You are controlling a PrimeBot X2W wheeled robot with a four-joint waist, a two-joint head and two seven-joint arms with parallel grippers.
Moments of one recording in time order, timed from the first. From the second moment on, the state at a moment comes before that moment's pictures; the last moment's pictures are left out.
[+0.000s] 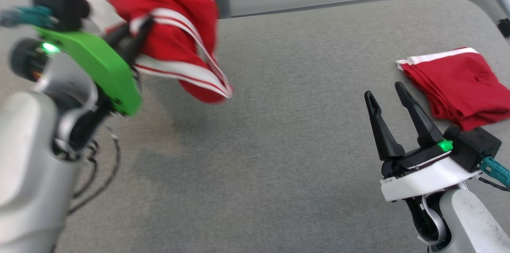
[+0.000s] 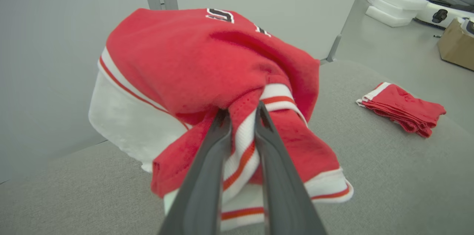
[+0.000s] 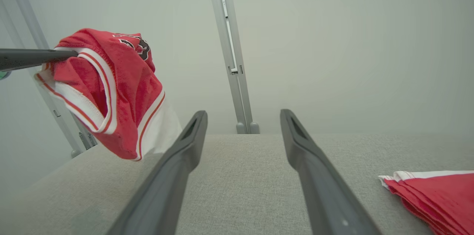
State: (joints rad) left arm -0.71 0.44 -0.37 0.08 -0.76 -0.10 0.51; right arm -0.16 -0.24 0.23 -0.04 0.42 0.13 -0.23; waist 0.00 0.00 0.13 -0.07
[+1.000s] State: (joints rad) left arm -0.46 0.21 -0.63 0.33 -0.57 -0.07 0.11; right arm -0.06 -0.24 0.17 -0.07 0.42 0.13 -0.21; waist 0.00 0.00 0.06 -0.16
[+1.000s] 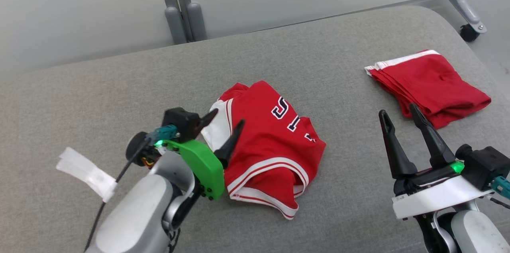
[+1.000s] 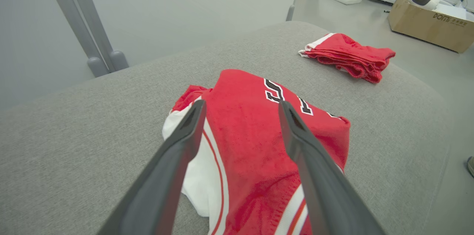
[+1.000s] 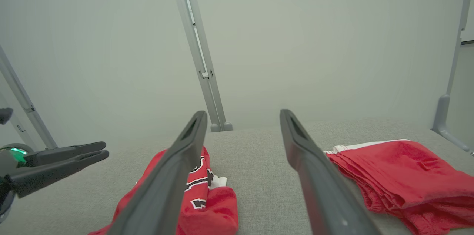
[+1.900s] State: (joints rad) left arm 0.00 0.37 -0.29 0.11 -0.57 0.12 -0.26; right arm 0.08 -0.23 0.10 -0.02 0.43 0.13 -0.23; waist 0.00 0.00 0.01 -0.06
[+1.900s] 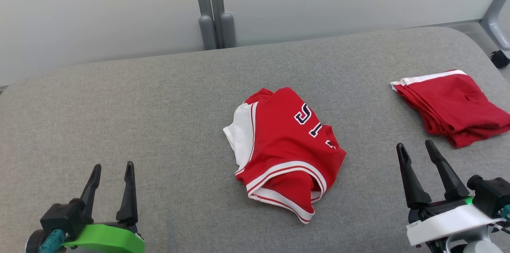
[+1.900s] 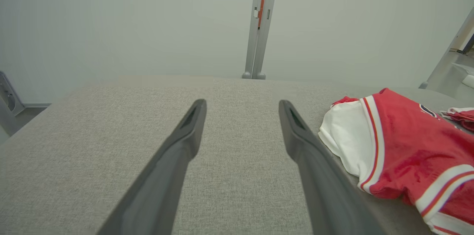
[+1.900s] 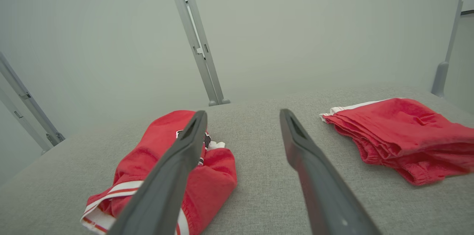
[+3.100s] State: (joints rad) left arm -0.04 0.29 -0.30 0.14 -0.52 0.08 -0.26; right arm -0.16 -0.20 0.48 0.06 0.43 0.13 0.13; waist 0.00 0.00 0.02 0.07
